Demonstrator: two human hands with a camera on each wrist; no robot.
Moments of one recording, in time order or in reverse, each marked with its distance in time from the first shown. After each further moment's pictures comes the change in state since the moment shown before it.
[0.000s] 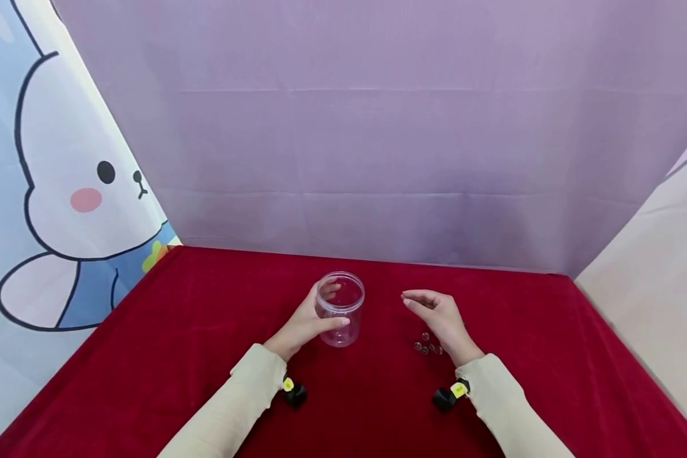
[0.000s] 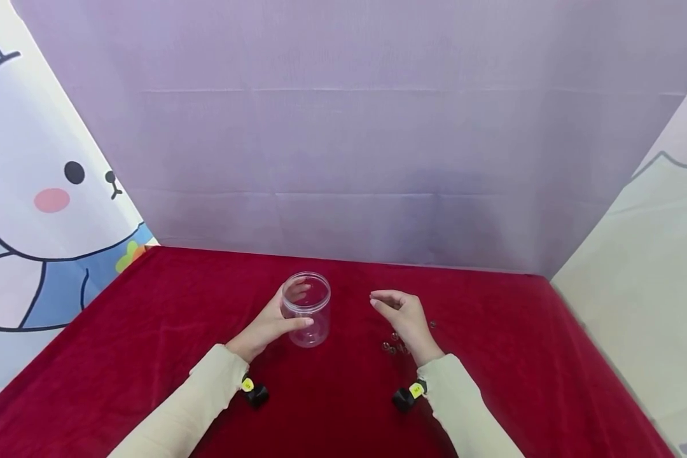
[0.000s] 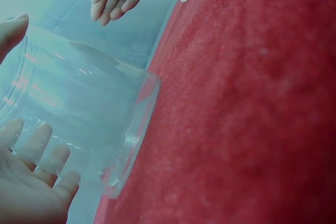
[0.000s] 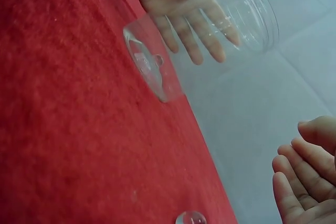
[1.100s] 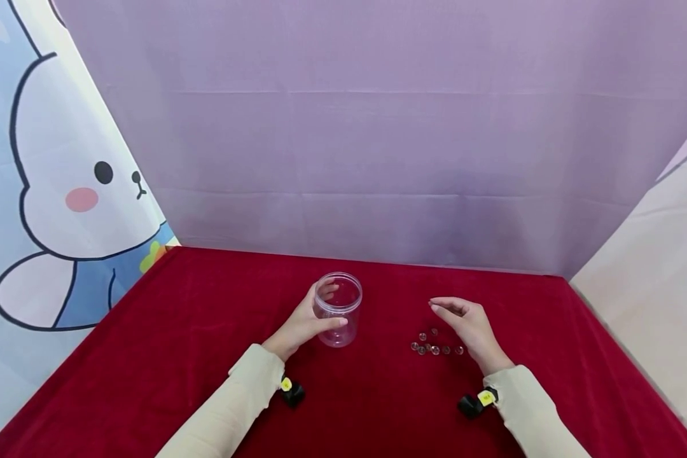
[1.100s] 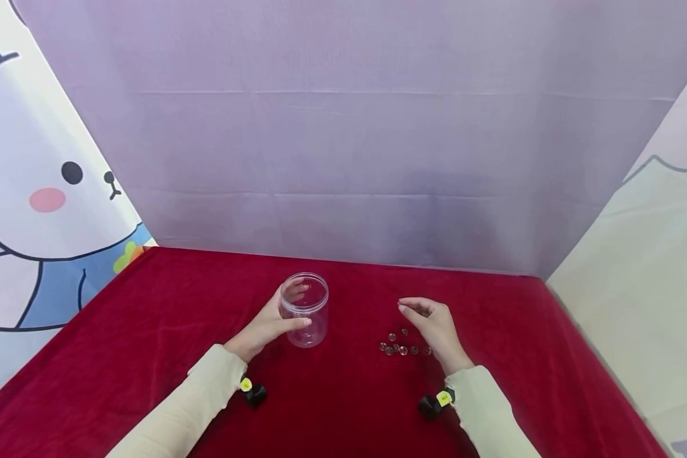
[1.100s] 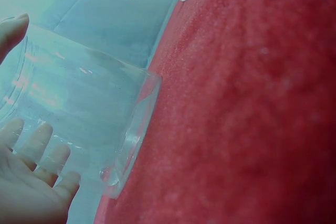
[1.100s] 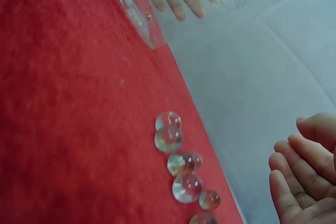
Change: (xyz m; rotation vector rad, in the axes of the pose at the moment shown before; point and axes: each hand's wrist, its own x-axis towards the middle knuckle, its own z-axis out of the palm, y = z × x) left_hand 0.002 -0.003 0.003 0.020 0.009 -0.001; right_hand -0.008 0.034 -0.047 -0.062 0.052 0.039
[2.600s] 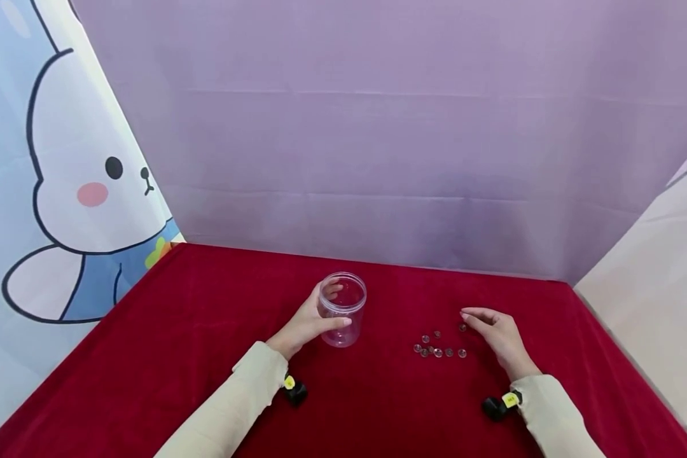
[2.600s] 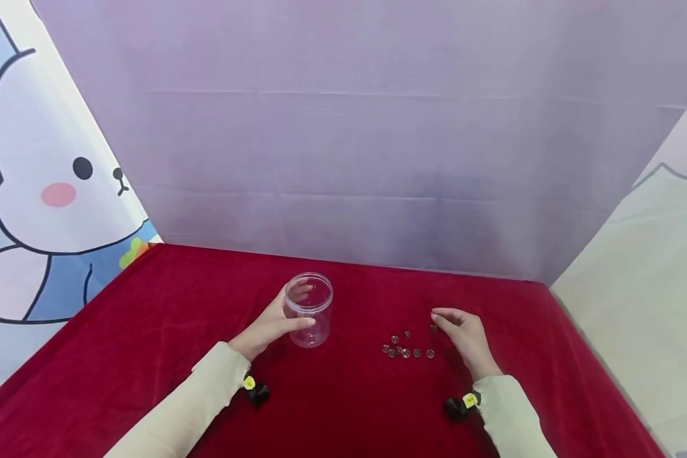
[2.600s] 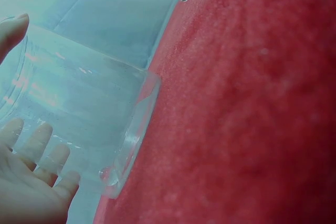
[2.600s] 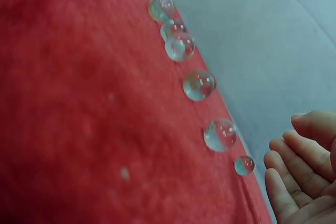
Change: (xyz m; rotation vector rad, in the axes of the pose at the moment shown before) left_hand 0.001 0.002 0.000 -0.030 0.002 0.007; right_hand 0.004 0.030 -0.045 -0.113 0.061 0.084
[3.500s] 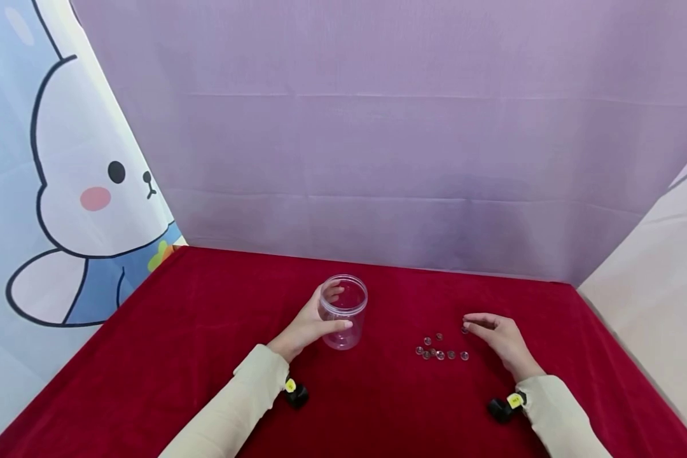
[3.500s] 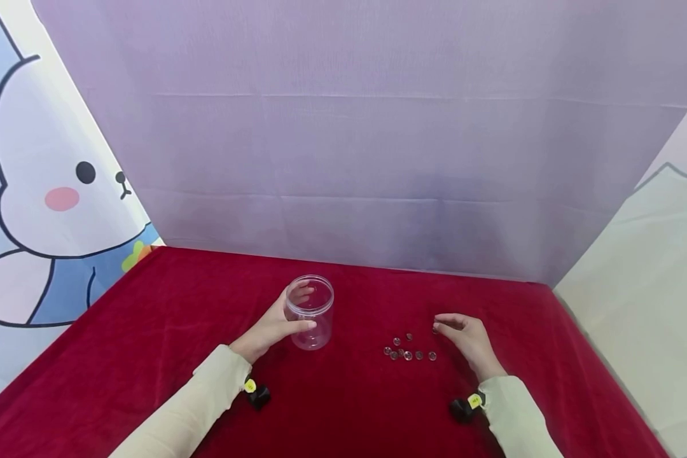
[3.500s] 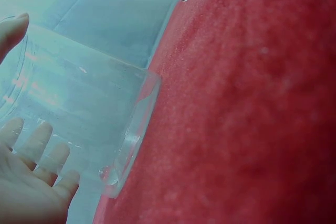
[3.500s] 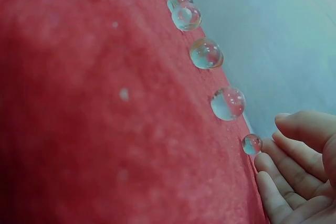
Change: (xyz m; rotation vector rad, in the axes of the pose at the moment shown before) left_hand 0.000 0.000 -0.001 0.008 0.006 -0.012; right_hand 0.005 0.009 -0.003 -0.070 -0.063 0.008
